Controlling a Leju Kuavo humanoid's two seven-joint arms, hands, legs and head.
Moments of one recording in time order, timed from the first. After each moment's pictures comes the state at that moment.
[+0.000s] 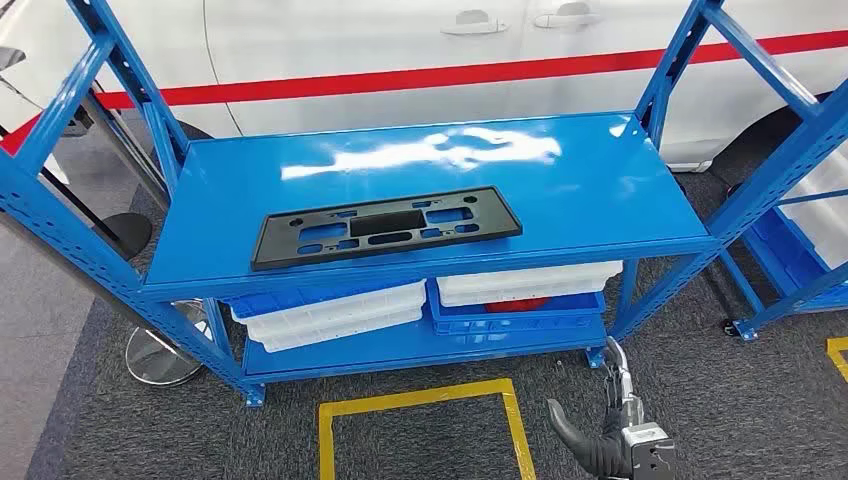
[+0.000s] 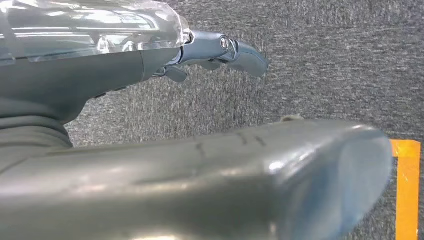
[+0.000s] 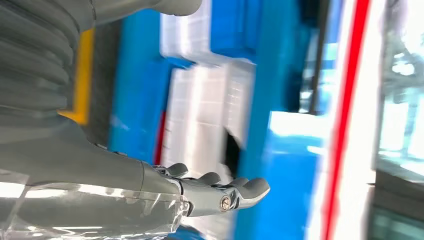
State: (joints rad) left arm -0.01 -0.16 0.63 -0.25 -0.28 0.27 -0.34; right arm 0.24 0.02 0.17 -1.61 0.04 -0.36 -0.52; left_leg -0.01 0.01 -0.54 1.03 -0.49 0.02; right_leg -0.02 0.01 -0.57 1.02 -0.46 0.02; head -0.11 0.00
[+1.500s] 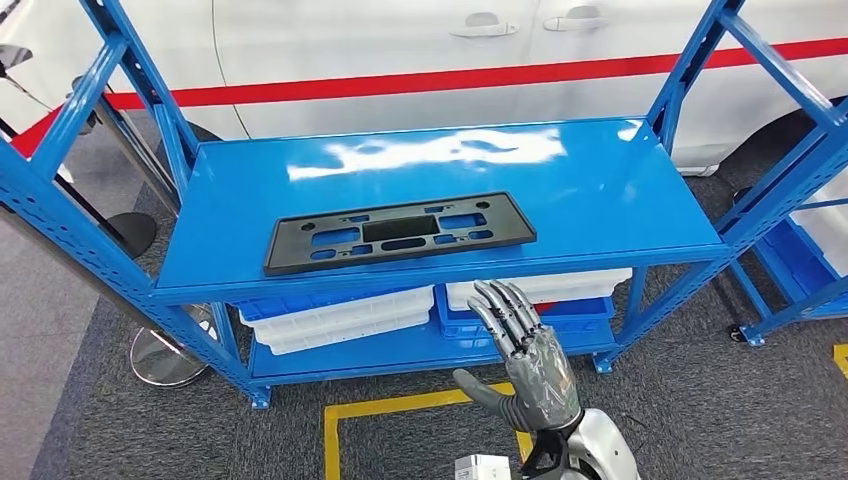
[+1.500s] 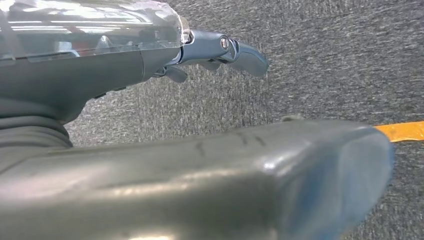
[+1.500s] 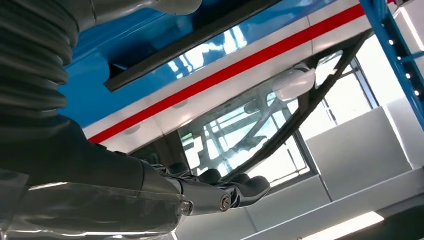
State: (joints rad) left arm -0.05 -0.16 0.65 -0.21 -0.46 0.27 -0.25; right arm -0.05 -0.07 0.51 -1.69 0.90 -0.56 -0.43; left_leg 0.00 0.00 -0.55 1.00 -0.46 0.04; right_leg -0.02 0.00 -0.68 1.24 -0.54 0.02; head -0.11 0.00
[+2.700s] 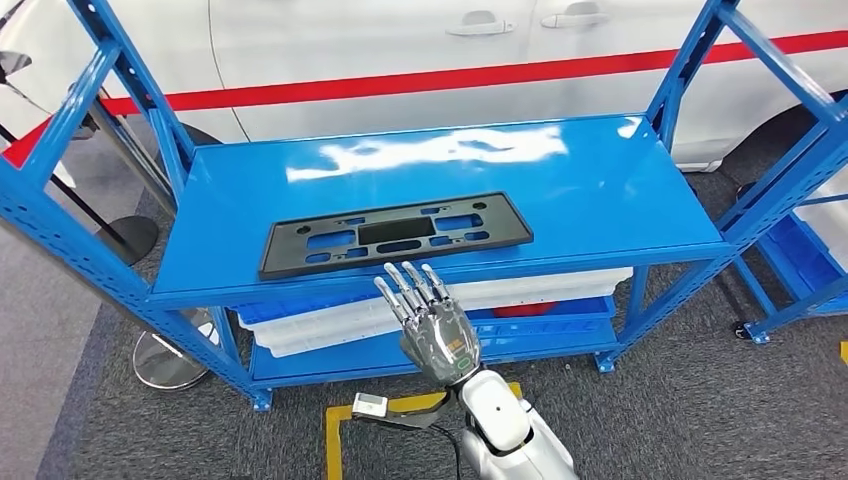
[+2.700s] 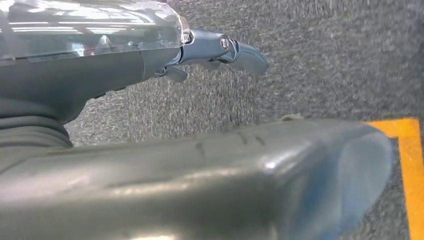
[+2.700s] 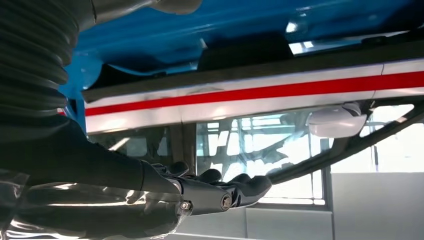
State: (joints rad) left arm -0.05 -0.17 0.69 -0.21 -0.47 0.25 -0.29; right arm -0.30 0.26 0.53 -1.10 1.51 -0.69 -0.14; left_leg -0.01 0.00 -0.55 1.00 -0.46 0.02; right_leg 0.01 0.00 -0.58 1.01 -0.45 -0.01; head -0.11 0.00
